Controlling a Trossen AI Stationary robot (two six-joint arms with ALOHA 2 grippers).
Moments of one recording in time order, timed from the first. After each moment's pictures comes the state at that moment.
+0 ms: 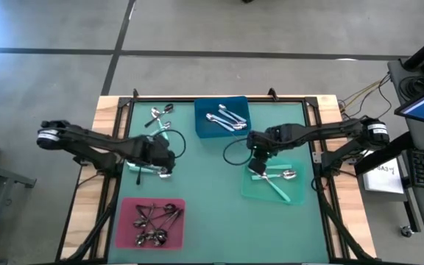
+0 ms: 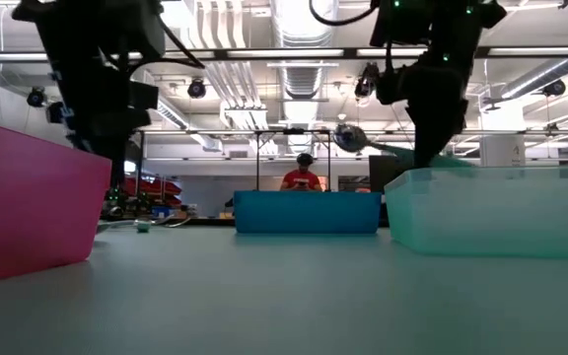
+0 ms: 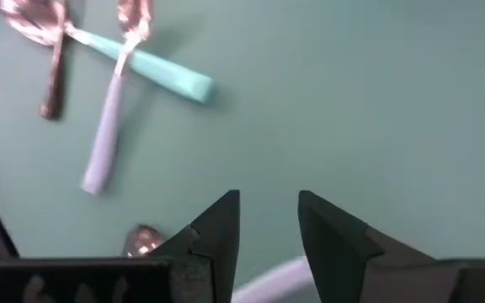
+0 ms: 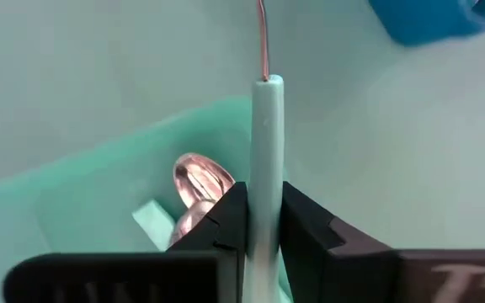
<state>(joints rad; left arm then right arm) -0.08 1.29 0.77 -0.91 -0.47 -0.91 -0.09 1.45 1.03 -0.83 0.08 0.40</state>
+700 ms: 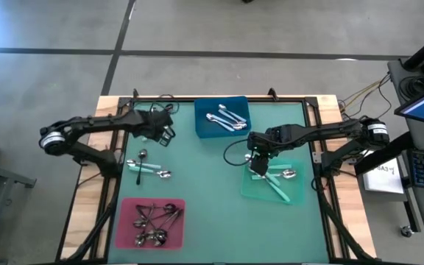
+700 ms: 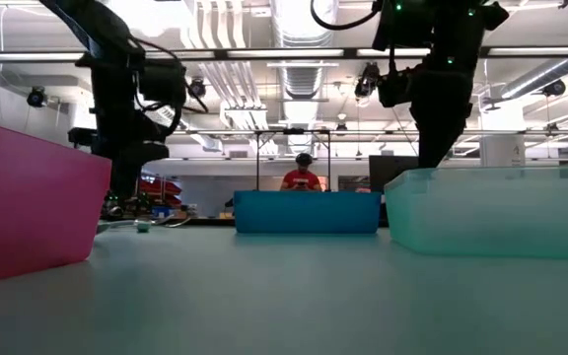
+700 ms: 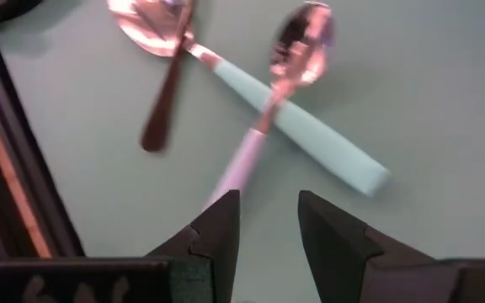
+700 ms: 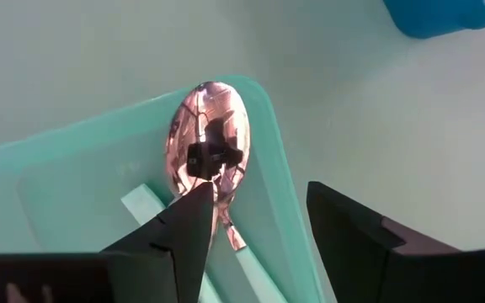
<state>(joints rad) 0.49 1.34 0.77 -0.82 -0.37 -0.54 -0.09 1.45 1.01 -0.84 0.07 0.35</state>
